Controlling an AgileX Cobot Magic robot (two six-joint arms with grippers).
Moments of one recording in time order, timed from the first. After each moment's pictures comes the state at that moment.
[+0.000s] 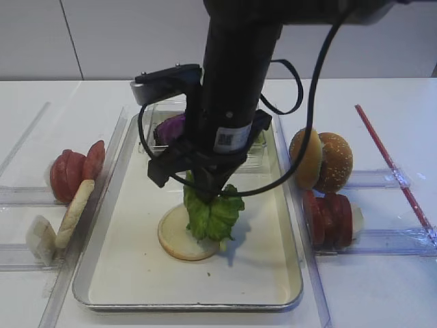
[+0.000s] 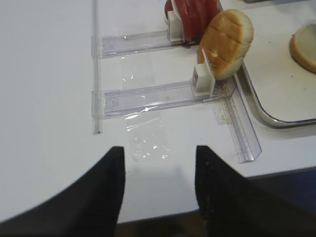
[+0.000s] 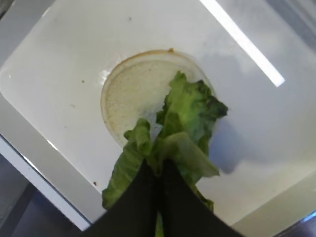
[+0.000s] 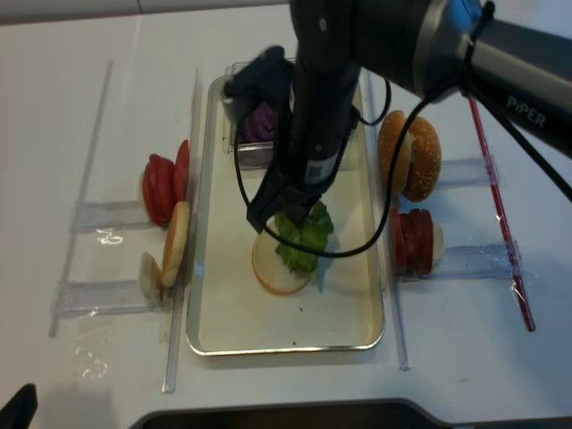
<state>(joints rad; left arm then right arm) -0.09 0.03 -0.48 0.05 1.18 -0.05 0.73 1.88 -1.59 0.20 1.20 -0.16</state>
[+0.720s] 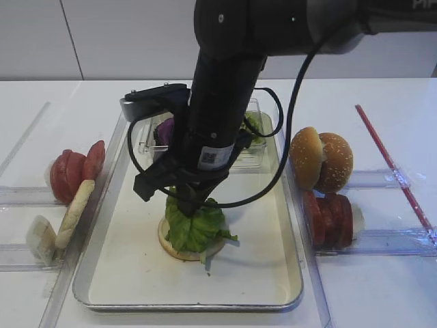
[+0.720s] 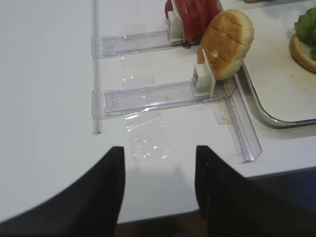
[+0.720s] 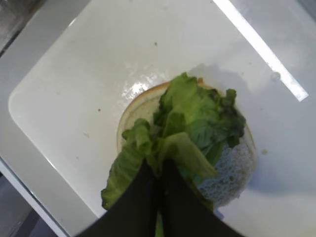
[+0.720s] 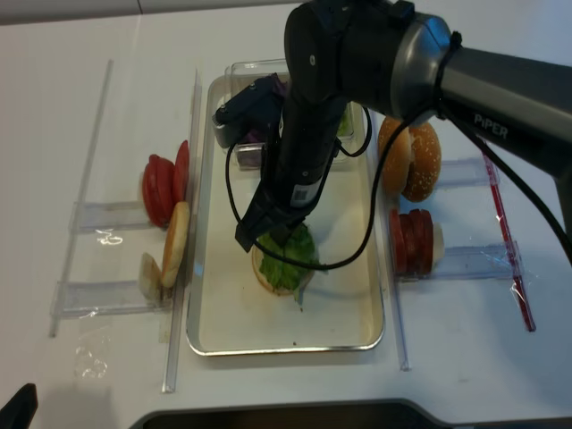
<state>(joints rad) -0.09 0.03 -0.48 0.05 1.18 -0.05 0.73 1.94 -1.56 0.30 1.10 -0.23</state>
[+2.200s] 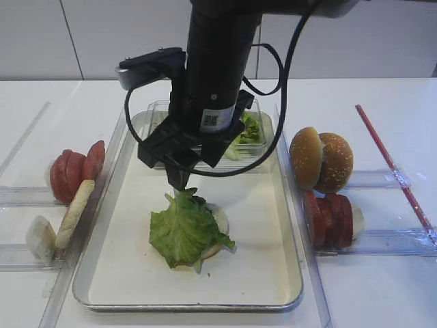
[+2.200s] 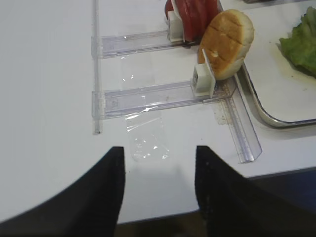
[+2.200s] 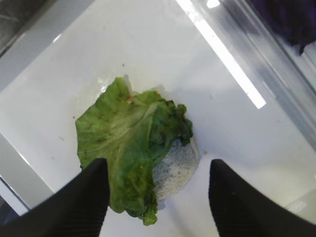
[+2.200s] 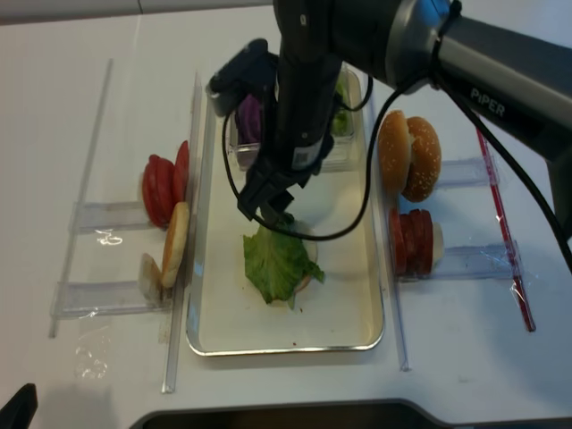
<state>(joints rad) -0.09 0.03 -0.48 0.05 1.18 -0.05 0.73 1.96 -1.73 0.17 1.22 -0.22</state>
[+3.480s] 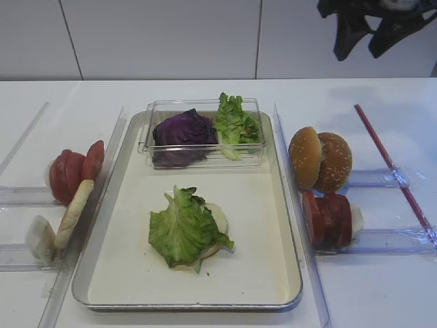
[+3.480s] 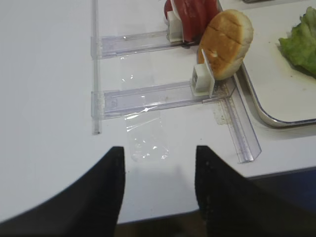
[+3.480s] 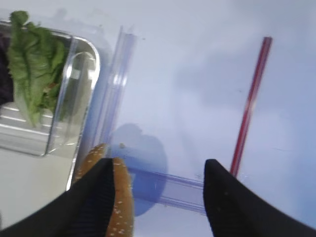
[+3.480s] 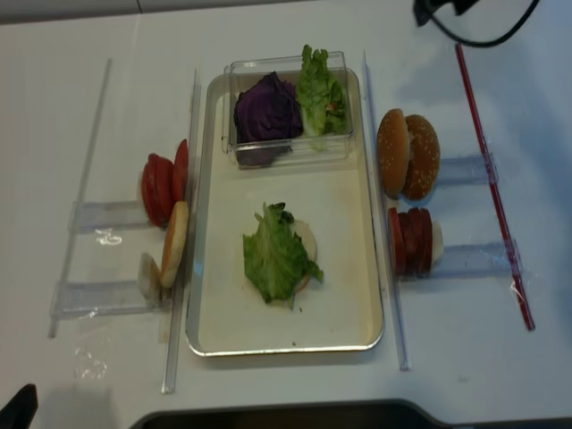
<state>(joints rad) -0.09 0.03 -0.48 0.05 1.18 -0.05 0.18 1.83 -1.82 0.11 1.24 -0.08</state>
